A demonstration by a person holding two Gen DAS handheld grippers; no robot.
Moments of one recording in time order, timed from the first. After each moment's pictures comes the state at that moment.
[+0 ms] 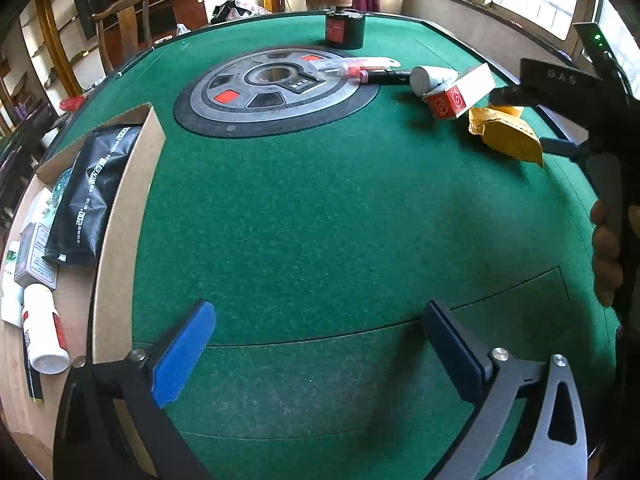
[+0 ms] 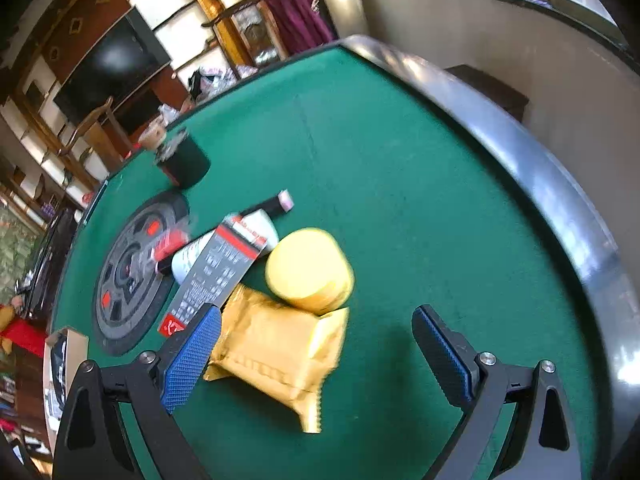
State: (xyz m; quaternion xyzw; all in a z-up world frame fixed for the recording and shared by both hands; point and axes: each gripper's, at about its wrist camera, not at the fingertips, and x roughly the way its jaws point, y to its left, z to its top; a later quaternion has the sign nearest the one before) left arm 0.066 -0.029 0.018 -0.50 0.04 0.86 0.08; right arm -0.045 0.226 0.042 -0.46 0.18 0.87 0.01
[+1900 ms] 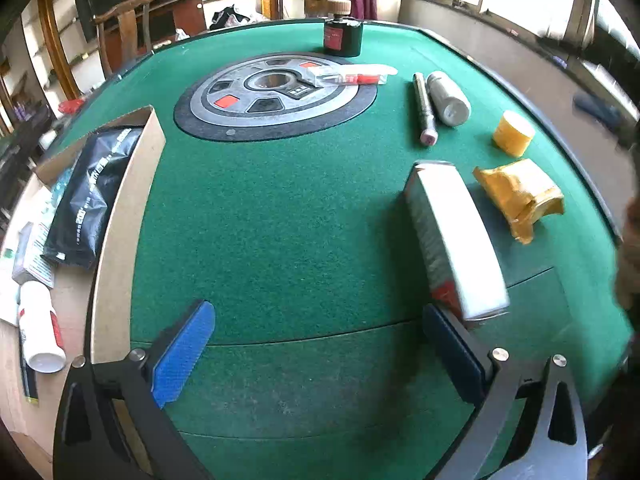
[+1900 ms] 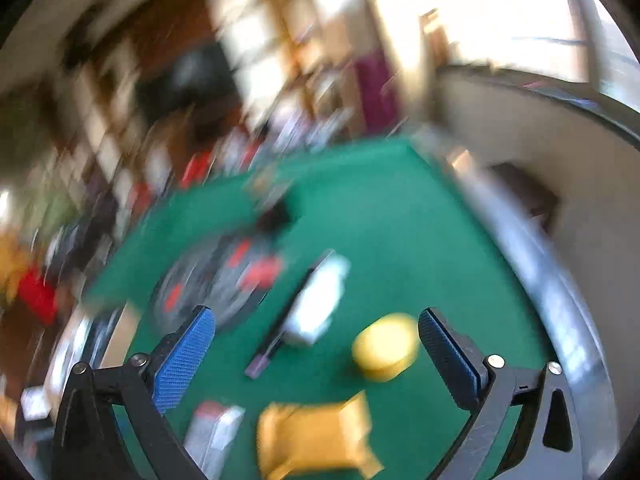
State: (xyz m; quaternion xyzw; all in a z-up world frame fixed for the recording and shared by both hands) left arm 0.071 -0.036 0.023 -0.49 0.02 0.86 0.10; right arm 0.045 0.224 0.124 -0.29 0.13 0.95 -0.05
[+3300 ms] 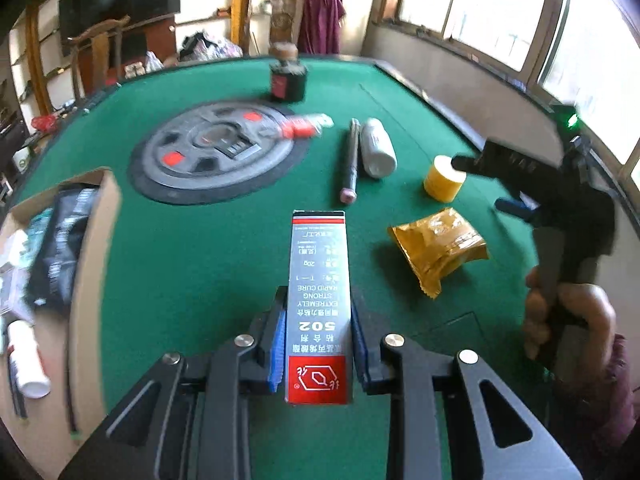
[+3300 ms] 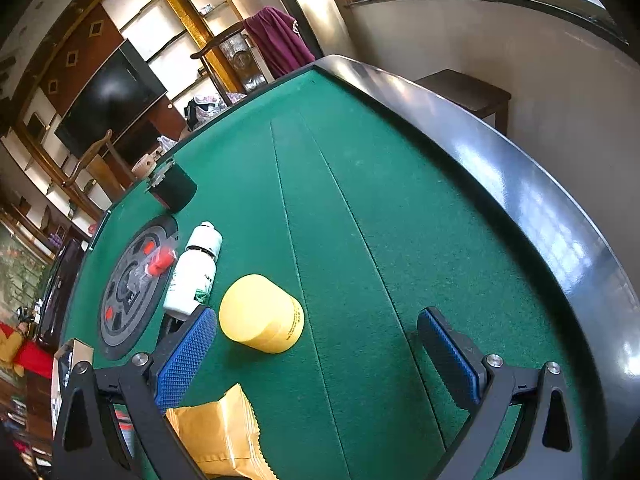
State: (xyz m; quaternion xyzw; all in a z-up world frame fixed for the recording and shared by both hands) left arm 0.075 -0.006 0.065 -0.44 0.00 0.89 0.15; right arm -0.001 0.264 0.042 -0.41 0.22 0.88 0.02
